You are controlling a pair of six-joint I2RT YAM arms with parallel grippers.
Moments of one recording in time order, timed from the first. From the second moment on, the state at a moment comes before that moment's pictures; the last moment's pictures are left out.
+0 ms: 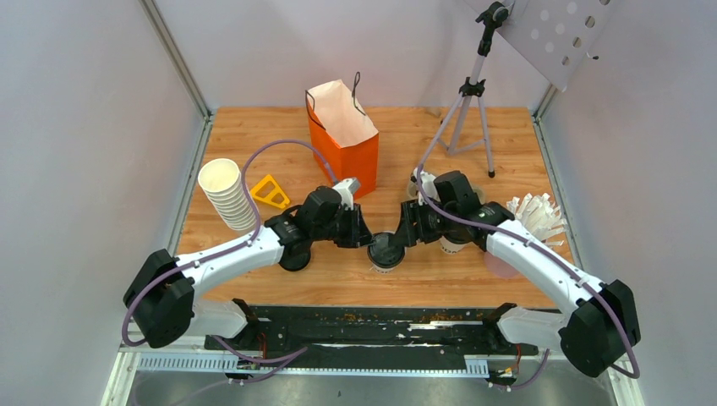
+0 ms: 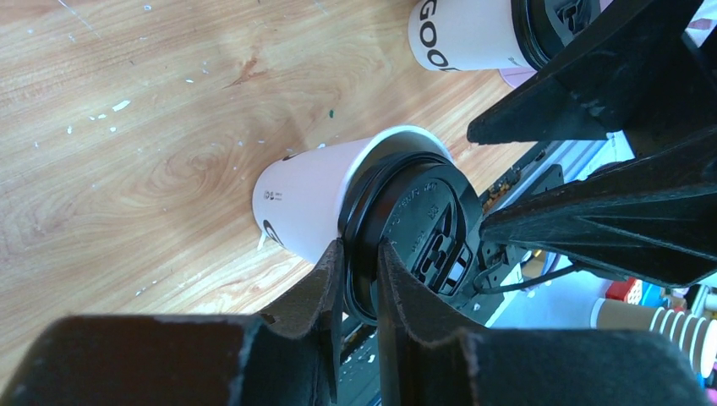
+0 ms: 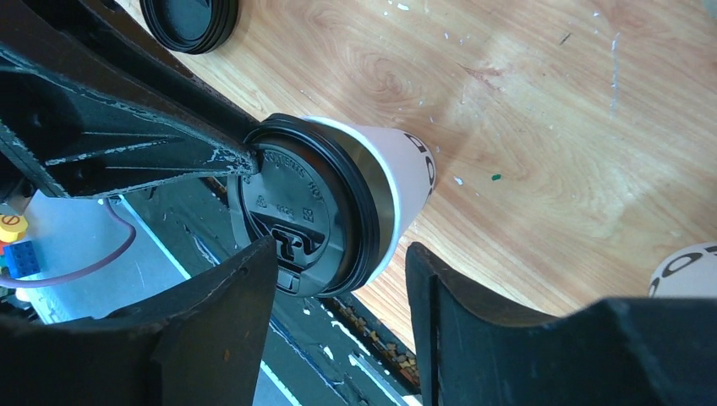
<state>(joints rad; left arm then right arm) -0.82 1.30 0.80 -0.12 0.22 -0.72 0.57 1.19 0.88 -0.52 -0.43 0.34</state>
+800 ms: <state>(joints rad) -0.82 1.25 0.81 -0.15 0.17 -0.70 0.57 1.15 0.92 -0.56 -0.39 0.32</state>
